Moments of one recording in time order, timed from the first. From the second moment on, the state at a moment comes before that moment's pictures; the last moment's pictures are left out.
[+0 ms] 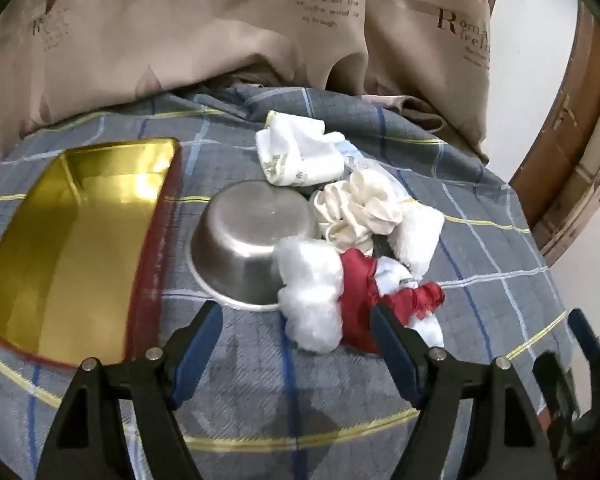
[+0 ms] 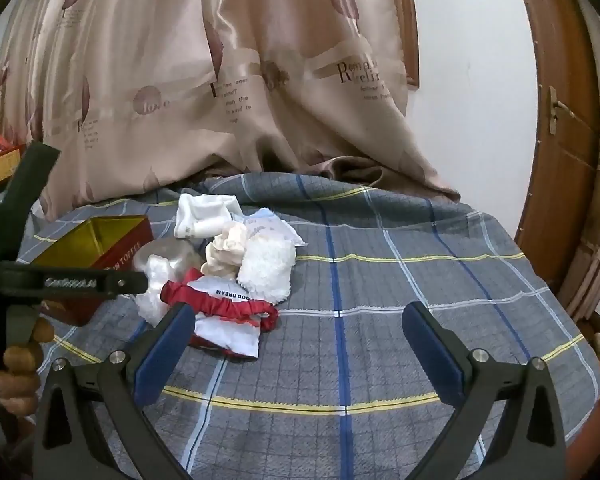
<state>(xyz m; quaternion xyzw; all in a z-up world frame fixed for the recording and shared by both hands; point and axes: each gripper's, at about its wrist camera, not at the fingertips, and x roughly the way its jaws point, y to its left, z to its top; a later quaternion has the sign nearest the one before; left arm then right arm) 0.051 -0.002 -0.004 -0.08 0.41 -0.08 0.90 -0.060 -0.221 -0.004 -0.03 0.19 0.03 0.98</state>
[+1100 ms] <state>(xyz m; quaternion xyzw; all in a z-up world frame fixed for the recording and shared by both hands) 0.047 0.008 0.015 -0.10 0.39 -0.11 0.91 -0.052 -0.223 -0.002 -0.03 0.21 0.07 0.98</state>
